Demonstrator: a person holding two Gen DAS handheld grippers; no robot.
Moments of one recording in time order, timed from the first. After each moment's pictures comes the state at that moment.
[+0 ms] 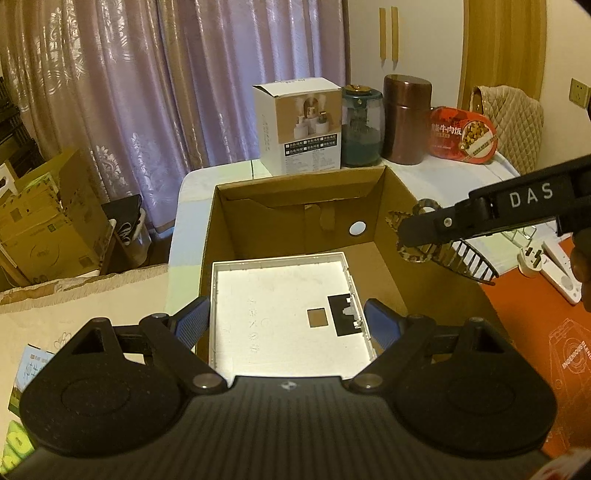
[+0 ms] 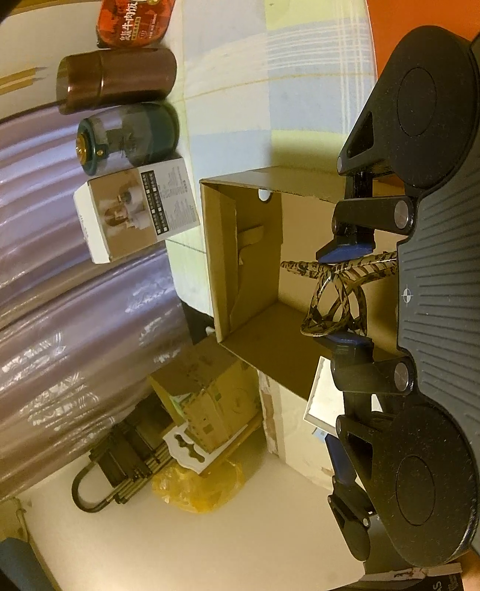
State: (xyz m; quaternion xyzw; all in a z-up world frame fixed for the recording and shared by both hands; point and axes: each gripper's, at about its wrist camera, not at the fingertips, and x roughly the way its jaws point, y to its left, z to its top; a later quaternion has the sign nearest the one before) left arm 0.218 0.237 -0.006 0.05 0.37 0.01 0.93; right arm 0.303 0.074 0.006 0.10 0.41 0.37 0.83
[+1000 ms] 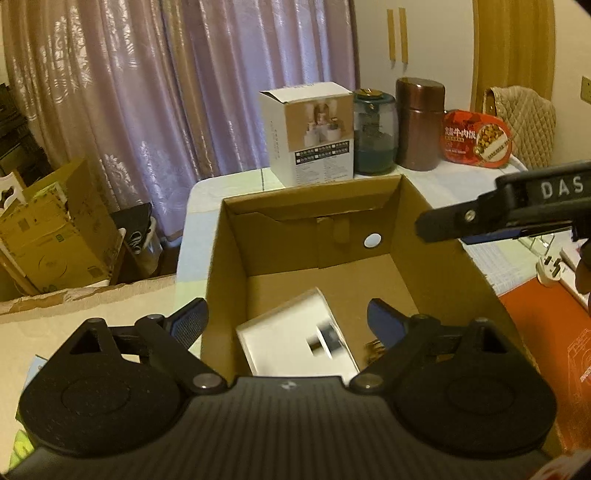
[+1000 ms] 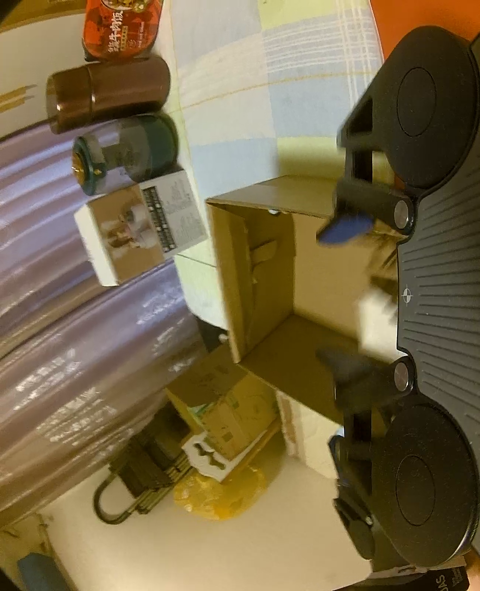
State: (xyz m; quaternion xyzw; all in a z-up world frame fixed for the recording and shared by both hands) left arm 0.235 0.237 -0.008 0.05 0.35 0.04 0.93; right arm 0.316 0.063 0.000 0.14 0.39 0.35 0.84
